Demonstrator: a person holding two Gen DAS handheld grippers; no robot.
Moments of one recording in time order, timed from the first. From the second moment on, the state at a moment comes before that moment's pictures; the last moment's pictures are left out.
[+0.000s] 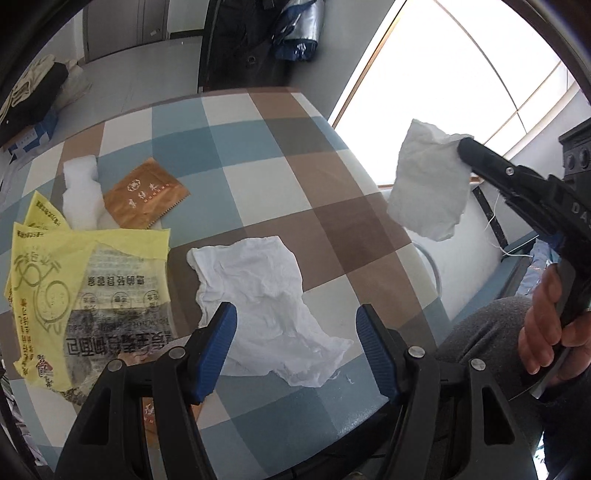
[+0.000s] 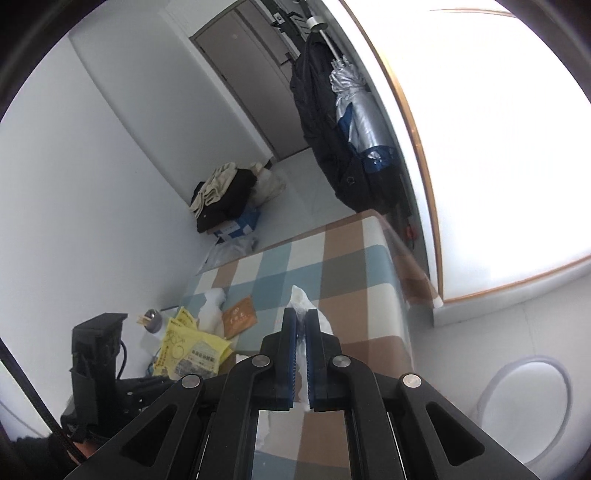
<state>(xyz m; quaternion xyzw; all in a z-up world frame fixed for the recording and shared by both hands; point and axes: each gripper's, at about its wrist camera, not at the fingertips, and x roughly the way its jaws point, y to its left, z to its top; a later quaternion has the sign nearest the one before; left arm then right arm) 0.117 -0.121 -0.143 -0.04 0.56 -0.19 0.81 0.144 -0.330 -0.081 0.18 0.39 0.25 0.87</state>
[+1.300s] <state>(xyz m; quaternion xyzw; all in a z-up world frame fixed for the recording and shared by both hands) 0.098 -0.105 -0.099 0.01 0.48 -0.13 0.87 0.124 -0.336 -0.074 0.19 0.38 0.28 0.86</state>
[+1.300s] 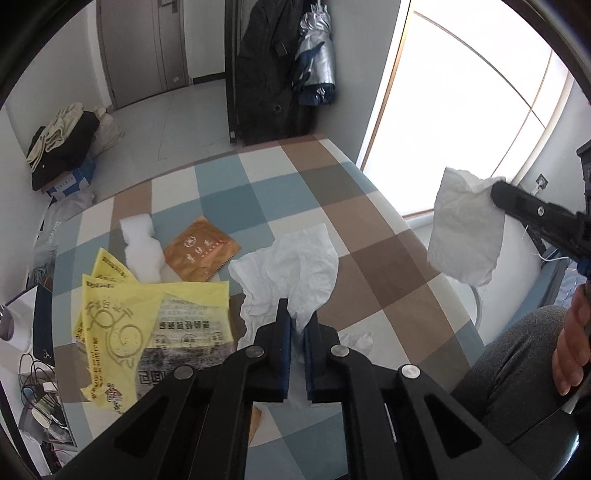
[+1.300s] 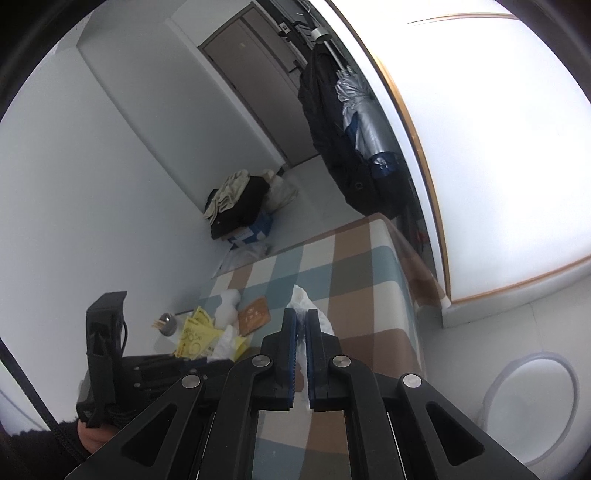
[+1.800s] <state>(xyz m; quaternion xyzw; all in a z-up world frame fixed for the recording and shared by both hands) 0.099 -0.081 -0.028 -0.08 0.42 -0.15 0.89 0.102 -0.319 -0.040 0.19 0.37 0.29 0.86</state>
